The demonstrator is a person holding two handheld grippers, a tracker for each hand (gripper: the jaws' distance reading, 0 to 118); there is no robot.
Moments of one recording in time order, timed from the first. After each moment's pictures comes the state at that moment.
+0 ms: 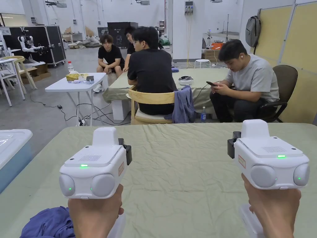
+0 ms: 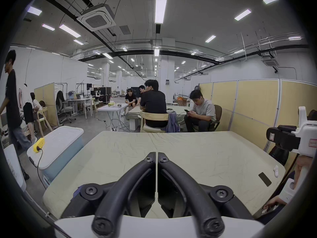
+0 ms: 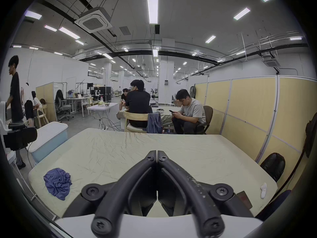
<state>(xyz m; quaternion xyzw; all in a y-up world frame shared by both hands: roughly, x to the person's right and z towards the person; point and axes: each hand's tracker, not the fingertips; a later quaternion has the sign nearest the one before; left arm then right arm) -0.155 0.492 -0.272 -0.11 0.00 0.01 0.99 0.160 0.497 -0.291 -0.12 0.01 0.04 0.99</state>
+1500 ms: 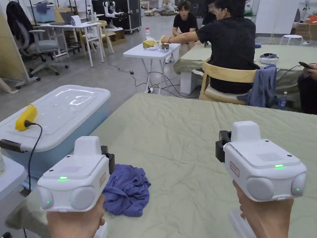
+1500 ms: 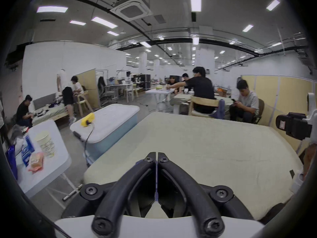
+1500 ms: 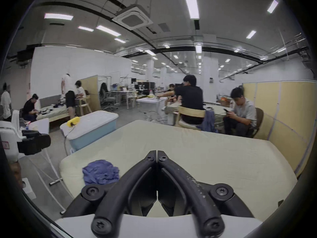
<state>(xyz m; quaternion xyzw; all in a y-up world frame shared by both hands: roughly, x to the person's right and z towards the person) -0.339 0.420 -0.184 -0.17 0.20 0.04 0.96 -0.039 0.447 -0.308 -0.13 0.24 0.06 0.96</state>
